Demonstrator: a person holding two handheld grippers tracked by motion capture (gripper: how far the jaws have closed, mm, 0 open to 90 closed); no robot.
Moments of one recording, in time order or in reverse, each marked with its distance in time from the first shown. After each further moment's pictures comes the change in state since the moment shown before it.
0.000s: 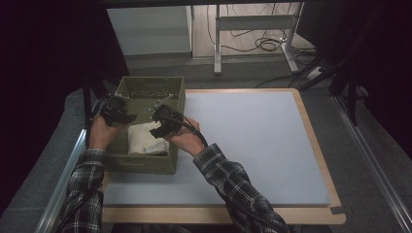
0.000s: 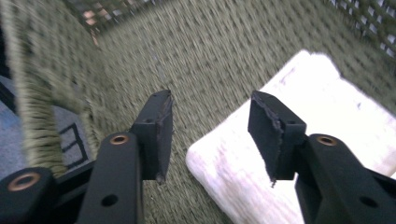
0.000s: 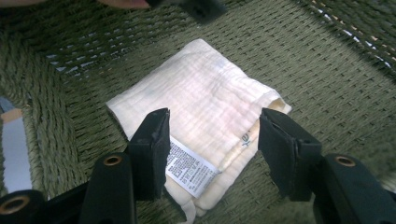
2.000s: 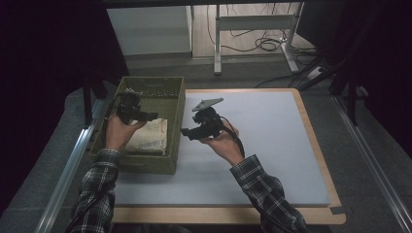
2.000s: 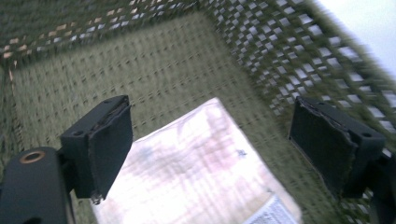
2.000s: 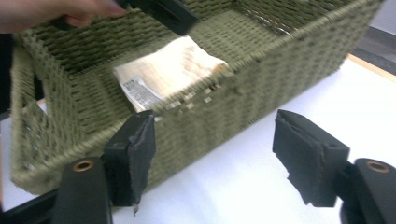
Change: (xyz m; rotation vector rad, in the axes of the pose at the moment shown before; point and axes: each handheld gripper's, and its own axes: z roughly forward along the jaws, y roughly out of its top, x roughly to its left) left arm -0.049 0.027 -0.010 -0.147 -0.156 -0.106; right arm -0.047 -0.074 -0.083 -0.174 -0.005 0.084
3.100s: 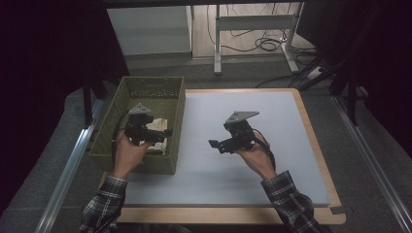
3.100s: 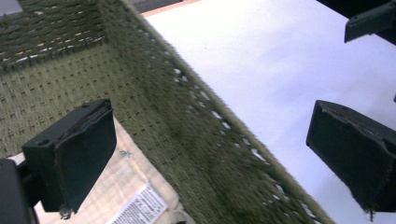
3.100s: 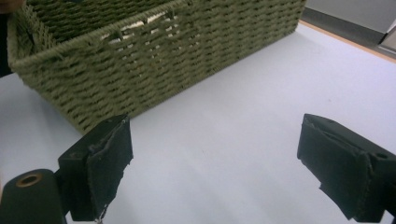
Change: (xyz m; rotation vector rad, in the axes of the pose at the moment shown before) left arm -0.083 -0.033 -0.035 -0.164 -0.150 0.078; right arm -0.030 -0.064 -0.064 -0.019 -0.033 0.008
